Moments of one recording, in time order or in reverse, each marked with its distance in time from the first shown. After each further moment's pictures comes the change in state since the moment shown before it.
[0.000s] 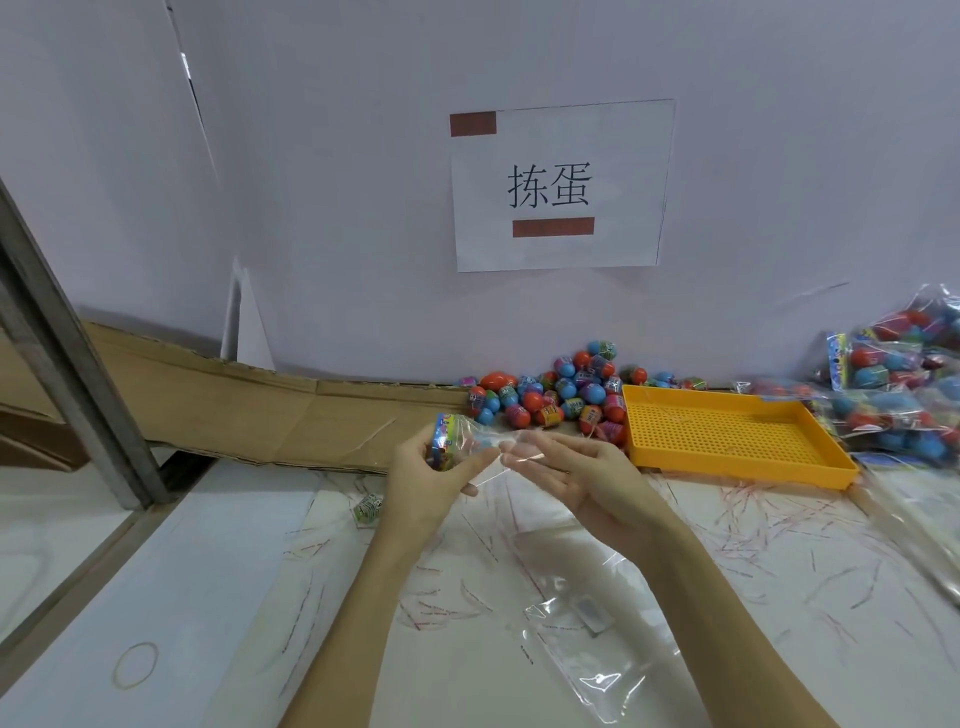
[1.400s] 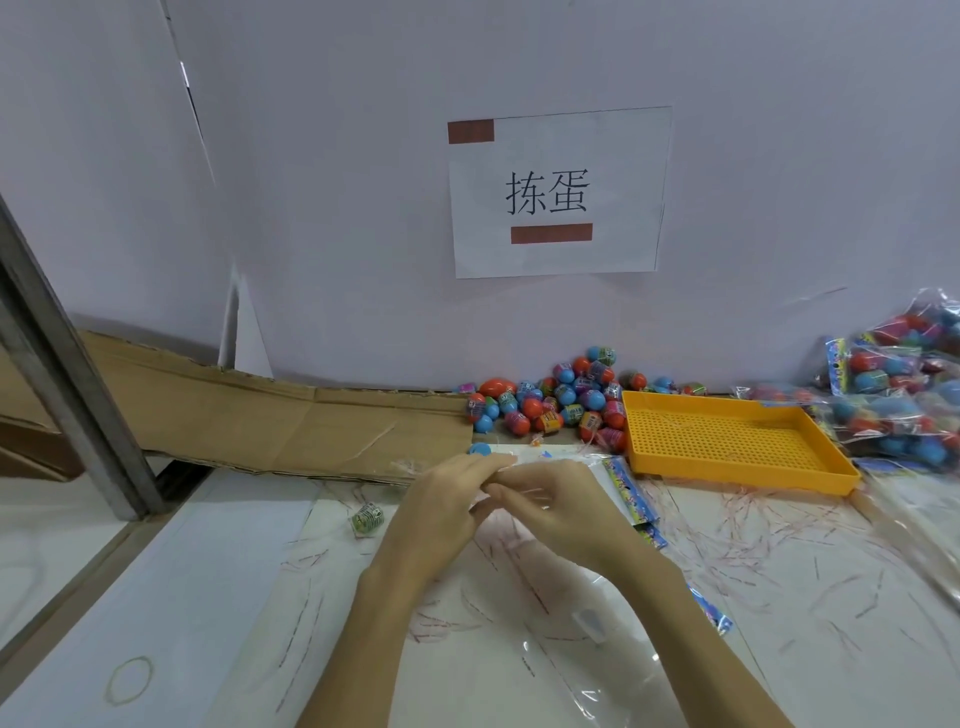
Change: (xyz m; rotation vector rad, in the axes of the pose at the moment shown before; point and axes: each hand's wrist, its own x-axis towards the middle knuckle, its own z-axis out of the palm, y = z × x) left_hand -0.006 0.000 0.002 0.785 -0.234 0.571; right_hand 0.001 0.020 0.012 -1.022 -0.061 -0.433
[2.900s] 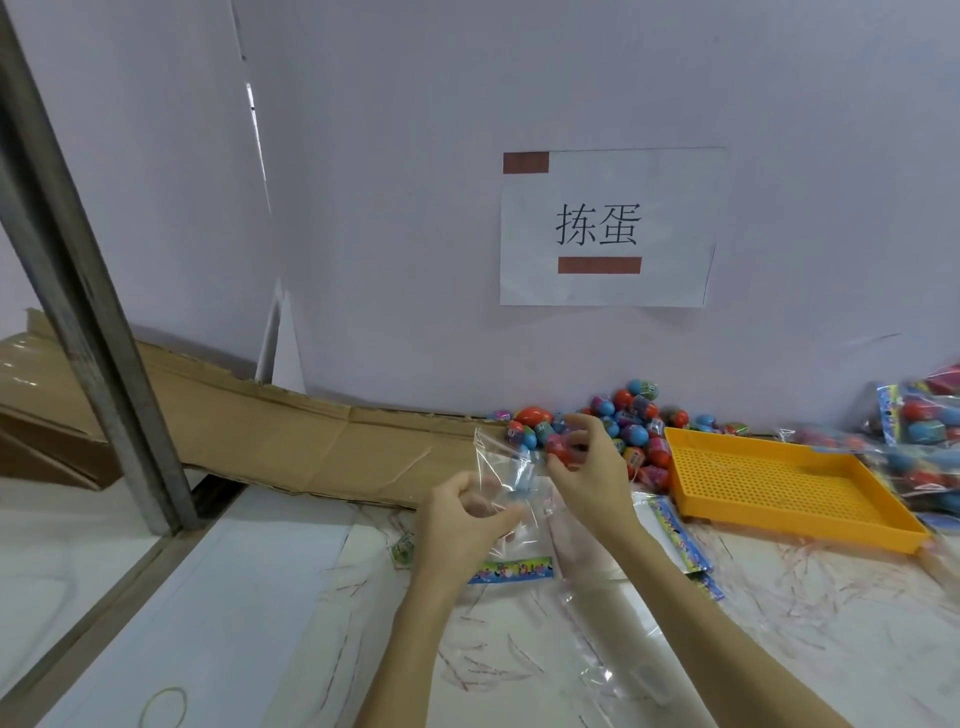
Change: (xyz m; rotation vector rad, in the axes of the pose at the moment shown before) left_hand 0.000 -0.021 -0.005 -0.661 0.153 -0.779; right_hand 0.081 0.043 0.021 -0.056 0.463 0.289
